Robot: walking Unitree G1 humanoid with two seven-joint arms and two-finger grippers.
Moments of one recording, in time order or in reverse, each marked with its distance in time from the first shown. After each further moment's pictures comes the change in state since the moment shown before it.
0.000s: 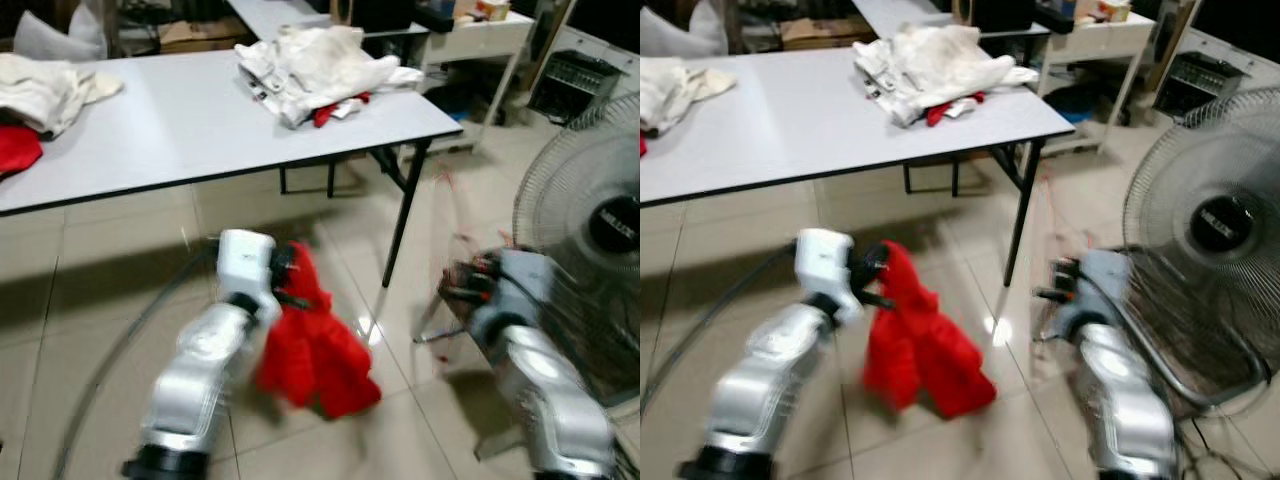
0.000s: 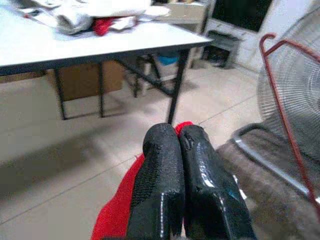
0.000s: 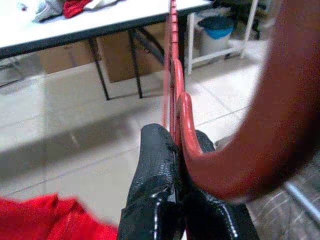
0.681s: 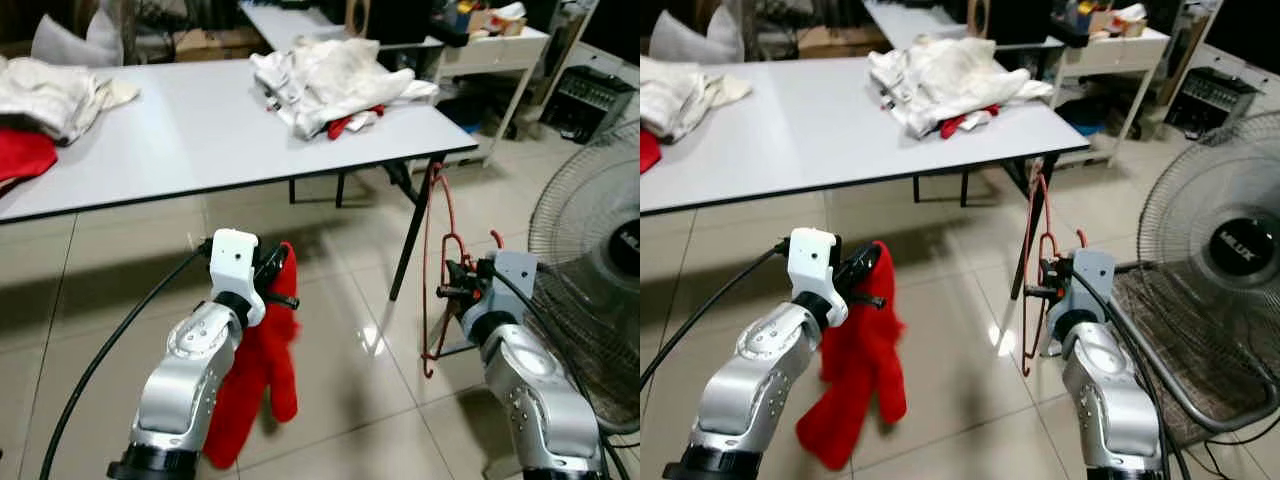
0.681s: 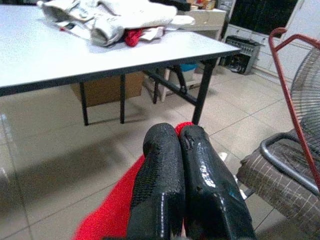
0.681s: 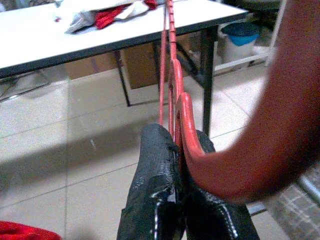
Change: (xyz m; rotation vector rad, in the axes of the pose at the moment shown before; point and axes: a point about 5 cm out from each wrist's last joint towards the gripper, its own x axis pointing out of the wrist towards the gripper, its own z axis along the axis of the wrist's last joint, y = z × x) left arm -0.004 0.015 0.001 0.011 -0.003 0.048; right arm 0.003 0.015 0.000 0.008 -0.001 0.049
